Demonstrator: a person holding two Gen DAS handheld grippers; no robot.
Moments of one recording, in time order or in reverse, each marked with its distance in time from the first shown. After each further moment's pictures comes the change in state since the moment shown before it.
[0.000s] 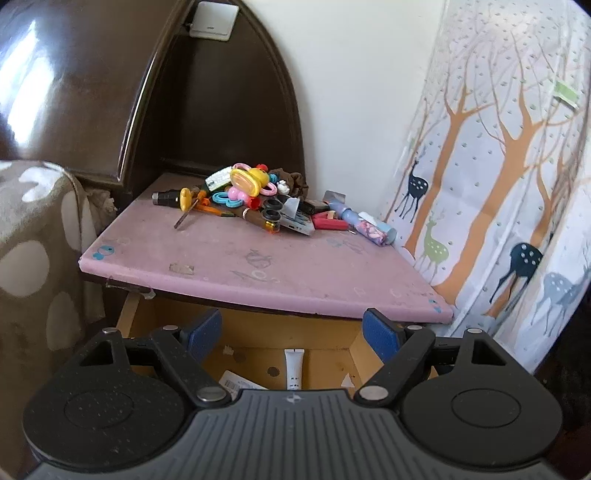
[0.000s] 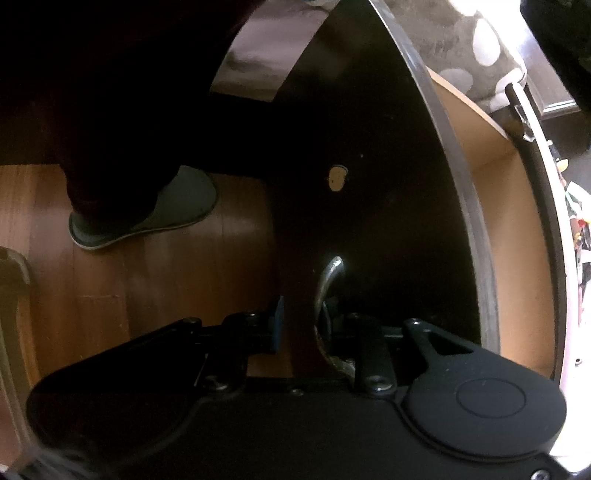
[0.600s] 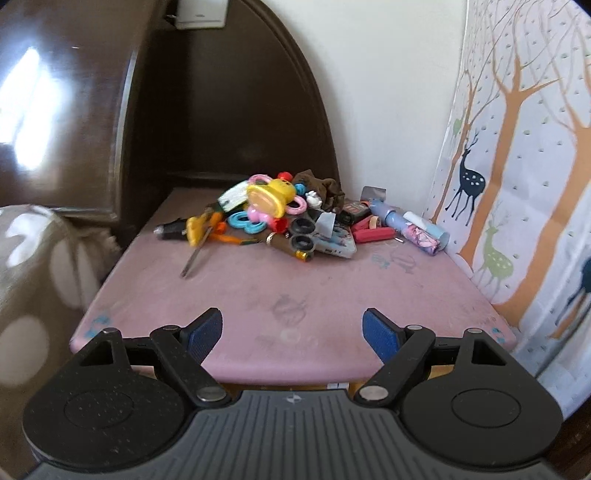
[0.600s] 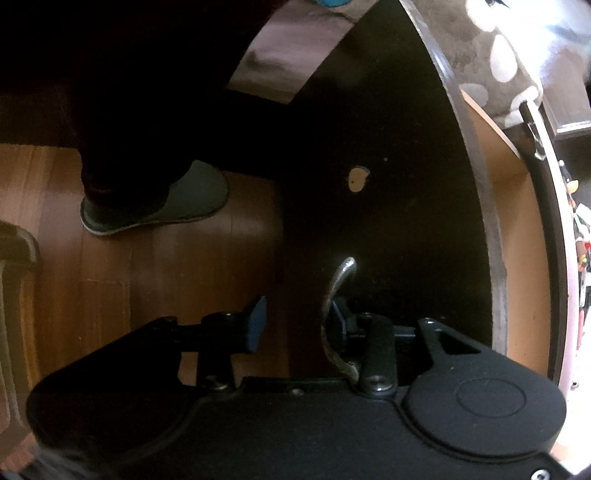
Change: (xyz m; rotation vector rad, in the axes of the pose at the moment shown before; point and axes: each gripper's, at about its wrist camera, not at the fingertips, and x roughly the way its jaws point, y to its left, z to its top) left arm 0.096 -0.002 0.069 0.067 0.083 0.135; right arm 0.000 0.005 -0.007 -0.099 -0.026 0.031
